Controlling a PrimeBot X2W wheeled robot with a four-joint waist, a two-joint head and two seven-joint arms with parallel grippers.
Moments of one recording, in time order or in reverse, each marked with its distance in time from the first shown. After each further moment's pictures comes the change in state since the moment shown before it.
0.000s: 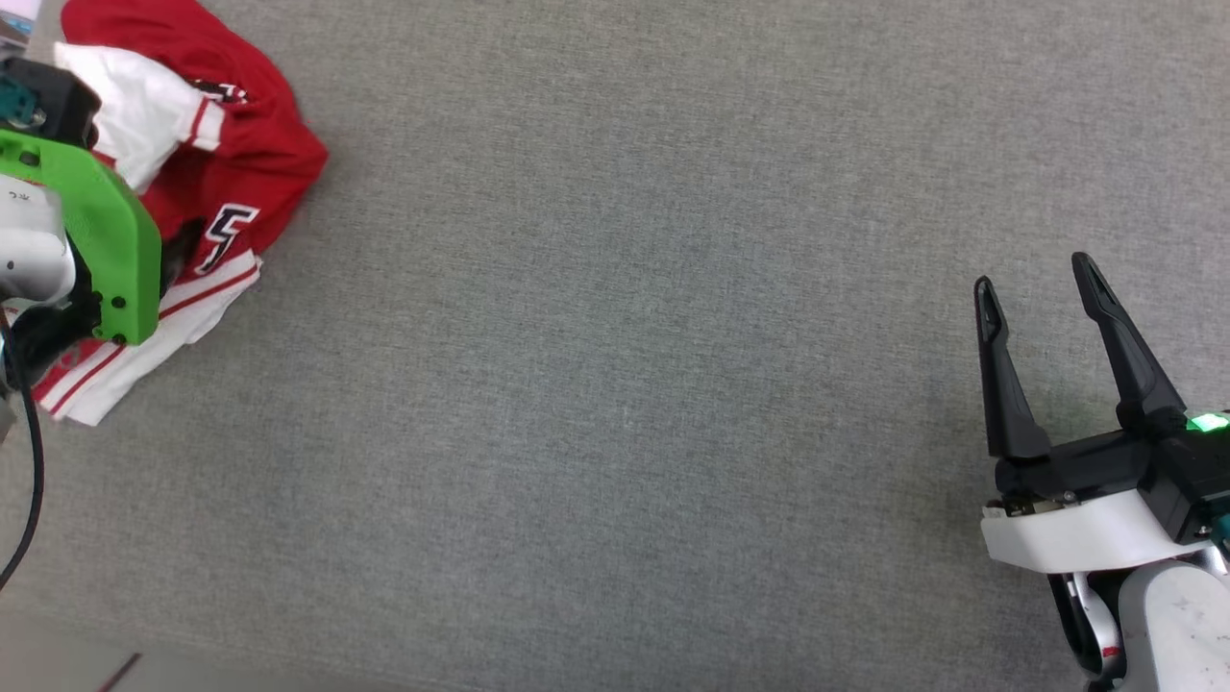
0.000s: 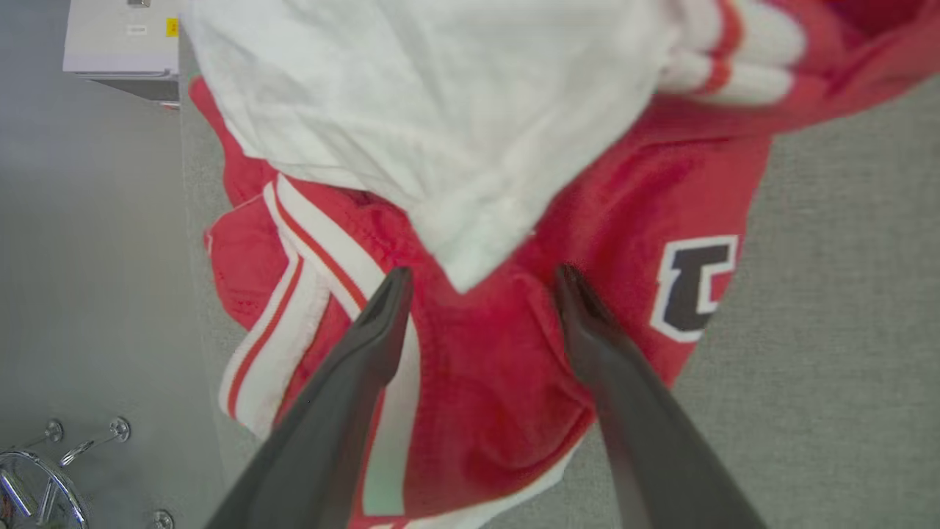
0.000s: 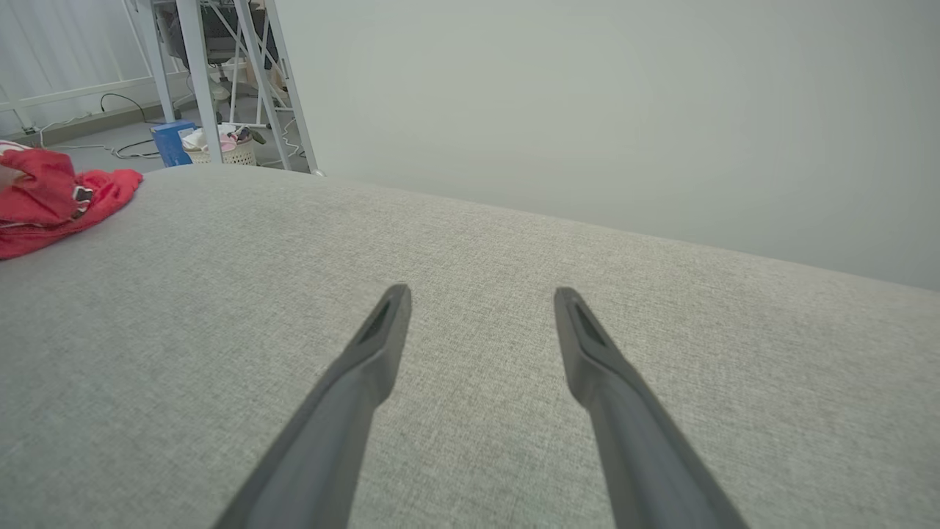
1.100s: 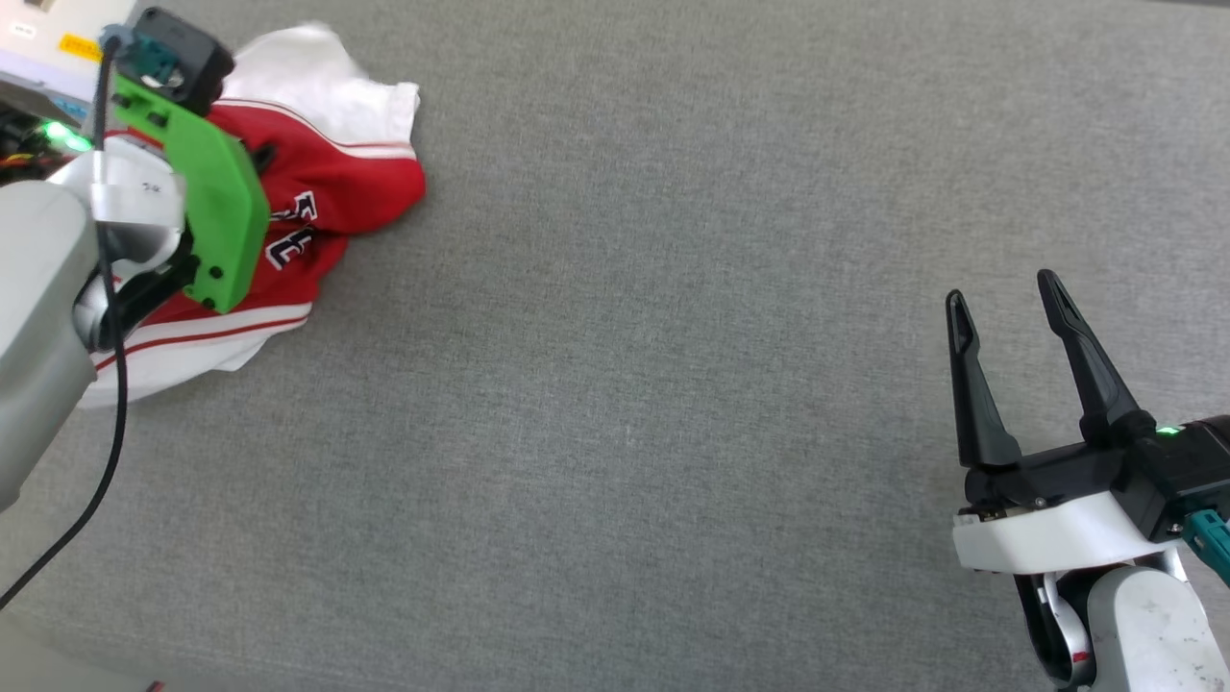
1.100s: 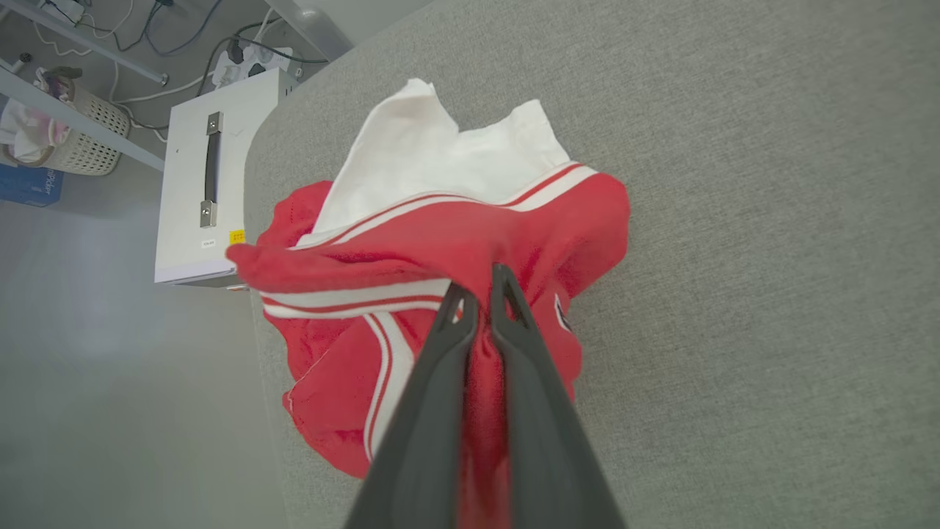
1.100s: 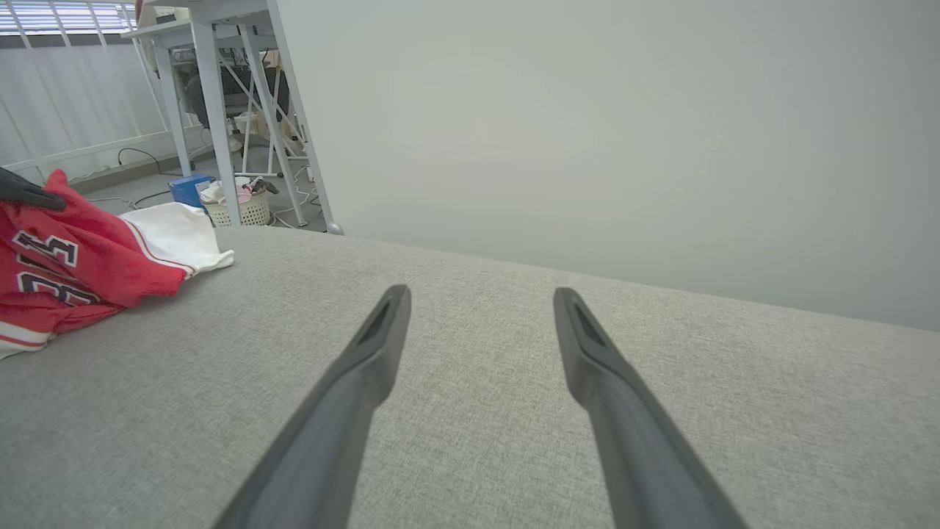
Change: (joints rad) left arm -0.168 -0.040 -0.259 -0.039 0.038 0.000 -0.125; right arm -0.002 0.041 0.016 0.048 0.041 0.000 0.000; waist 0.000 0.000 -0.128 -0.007
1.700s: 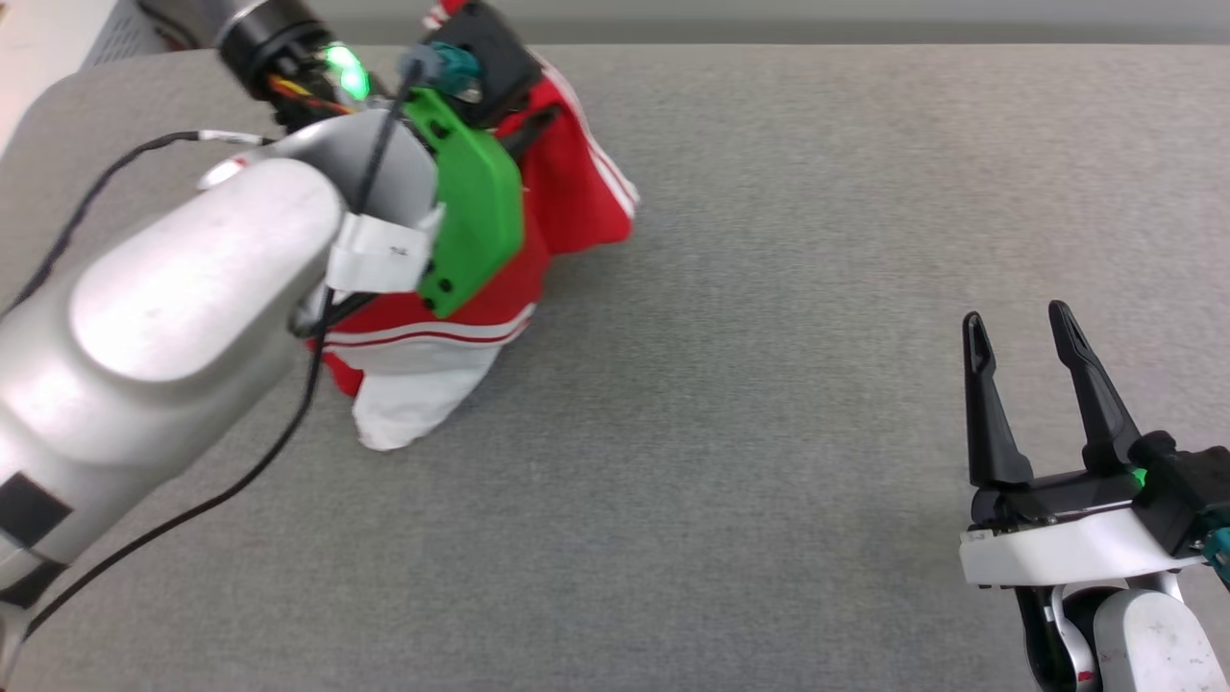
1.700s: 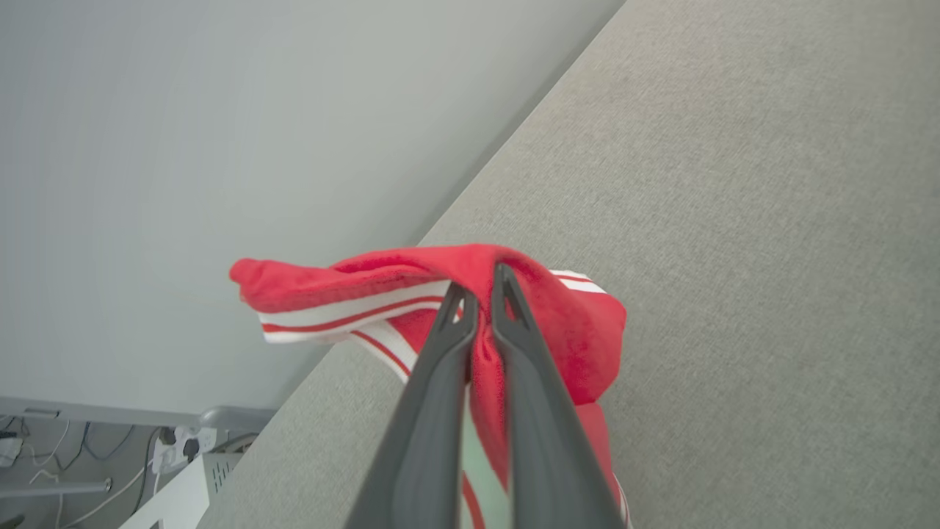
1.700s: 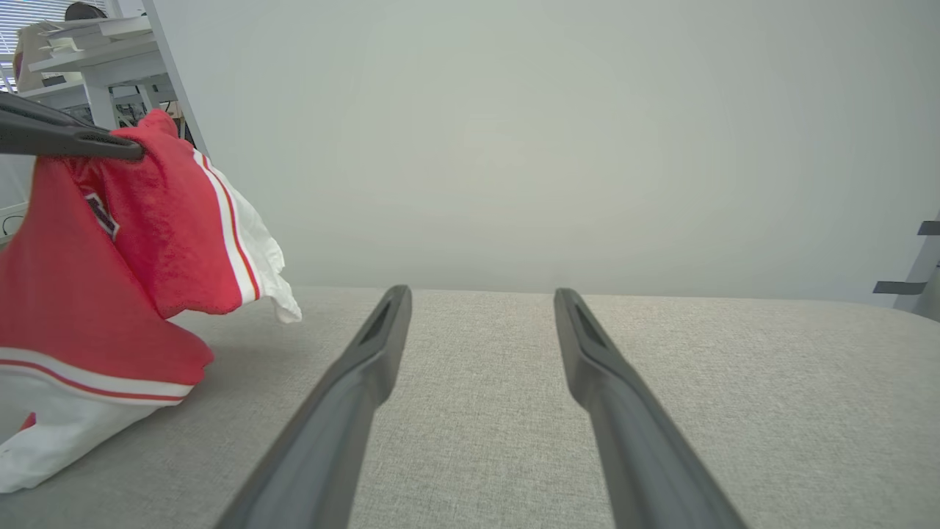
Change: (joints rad) left arm -0.133 -0.142 -0.151 -0.260 0.102 0.000 -0.084; right arm 0.040 0.024 -0.023 0.015 0.091 0.000 0.000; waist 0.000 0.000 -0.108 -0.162
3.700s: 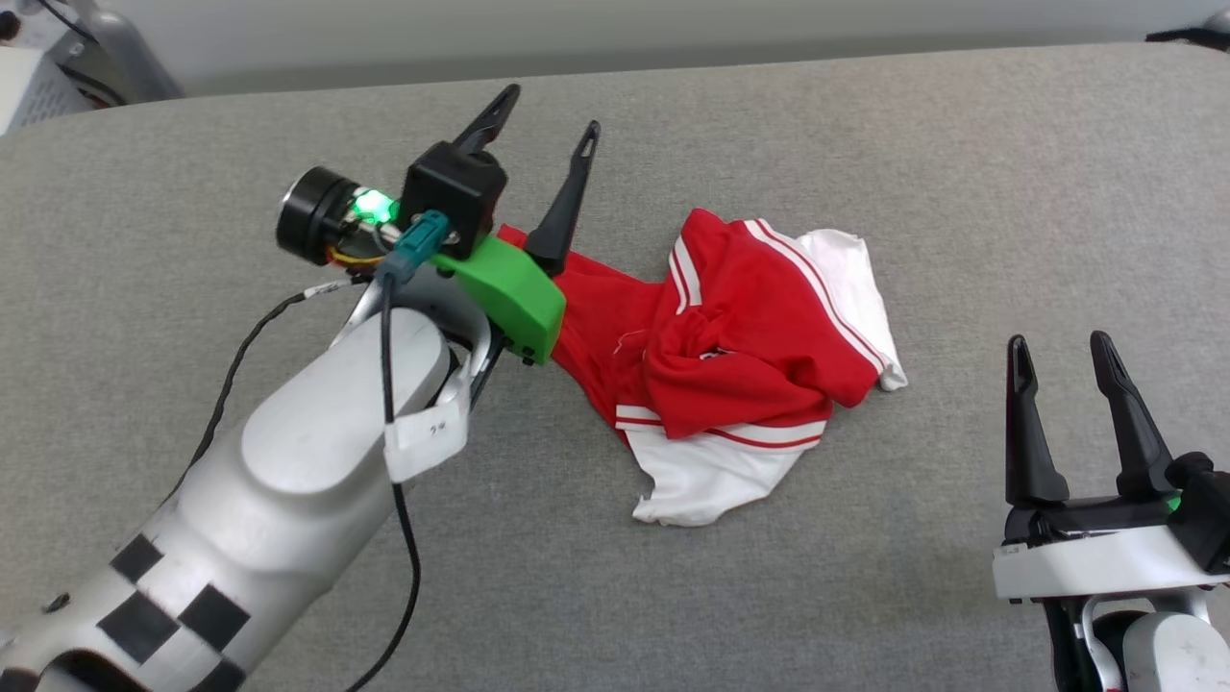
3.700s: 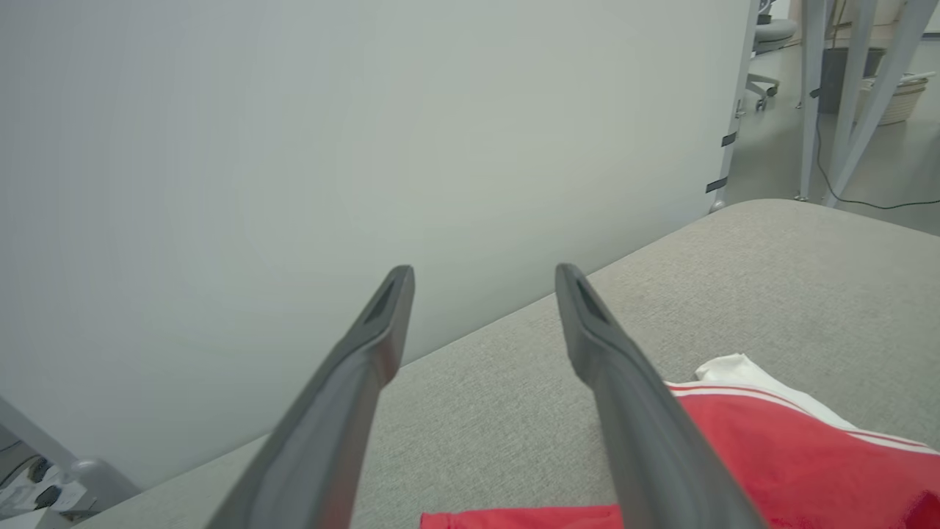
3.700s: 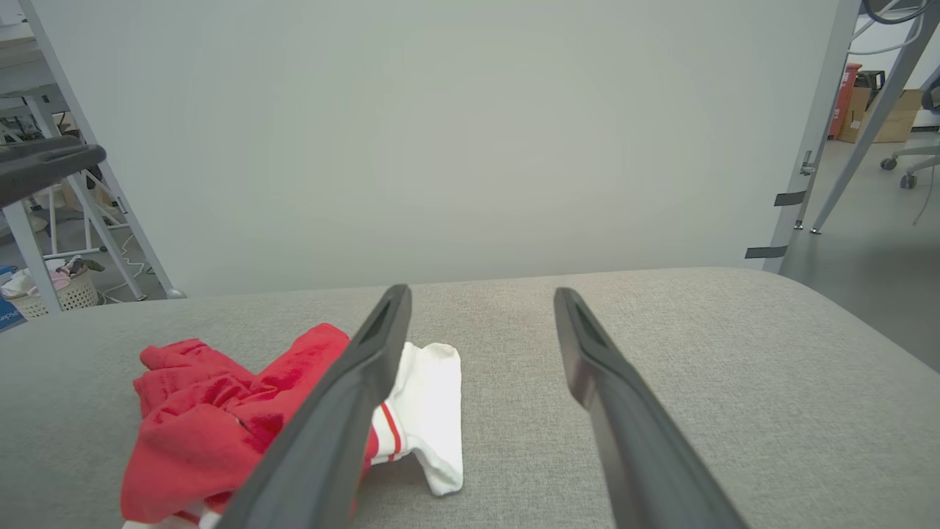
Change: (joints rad) left arm 0.338 -0.250 0.252 0.198 0.121 0.290 -0.540; right arm 0.033 0.001 -0.069 0.025 0.032 0.000 0.000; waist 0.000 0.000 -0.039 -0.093
